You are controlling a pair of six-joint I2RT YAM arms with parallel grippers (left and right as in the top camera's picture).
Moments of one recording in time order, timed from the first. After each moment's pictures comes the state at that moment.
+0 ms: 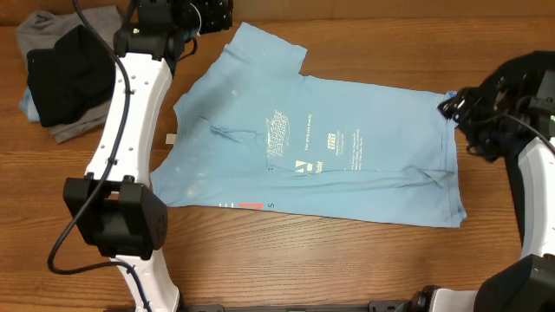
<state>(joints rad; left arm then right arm) -0.11 2.03 2.01 -0.54 0.23 -0.29 -0.35 1.53 1.33 -0.85 -0.36 0.42</state>
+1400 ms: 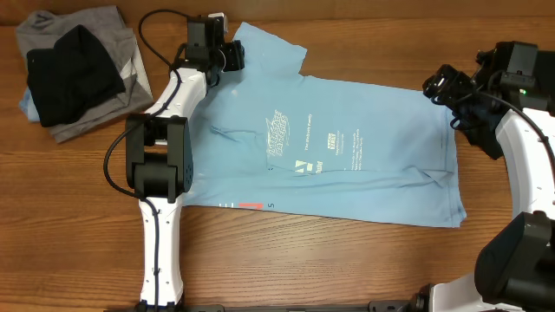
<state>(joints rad) -0.11 2.55 2.02 -0.18 0.20 -0.24 -0.23 1.70 1.41 -0.72 -0.24 0.38</state>
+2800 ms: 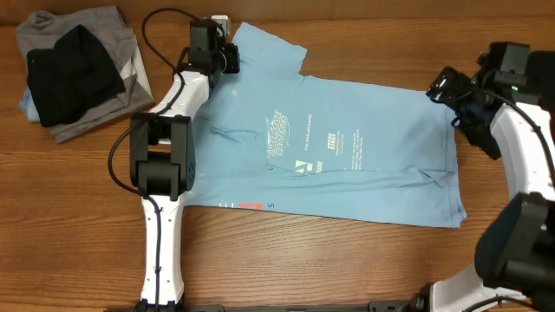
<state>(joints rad) -0.12 2.59 2.02 -0.12 0.13 -0.10 -0.23 1.79 1.41 -0.66 -0.10 0.38</state>
